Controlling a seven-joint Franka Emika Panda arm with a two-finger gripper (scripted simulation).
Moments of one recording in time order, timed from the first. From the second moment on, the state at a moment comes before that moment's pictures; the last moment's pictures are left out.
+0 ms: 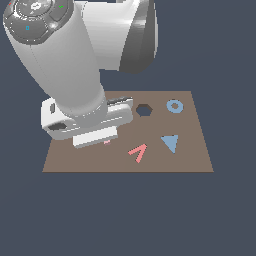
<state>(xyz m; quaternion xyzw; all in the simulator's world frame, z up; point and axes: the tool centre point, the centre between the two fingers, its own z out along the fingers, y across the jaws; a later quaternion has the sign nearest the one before) 0.041 -0.087 0.056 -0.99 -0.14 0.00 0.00</state>
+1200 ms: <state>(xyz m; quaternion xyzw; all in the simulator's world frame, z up) 0.047 -0.089 0.031 -0.99 -0.16 0.00 0.00</state>
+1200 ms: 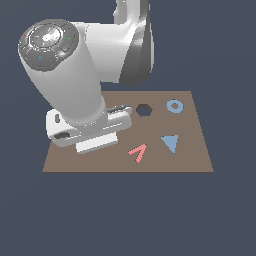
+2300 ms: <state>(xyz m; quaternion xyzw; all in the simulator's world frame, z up) 0.039 -0.085 0.034 -0.98 -0.22 0.00 0.00</state>
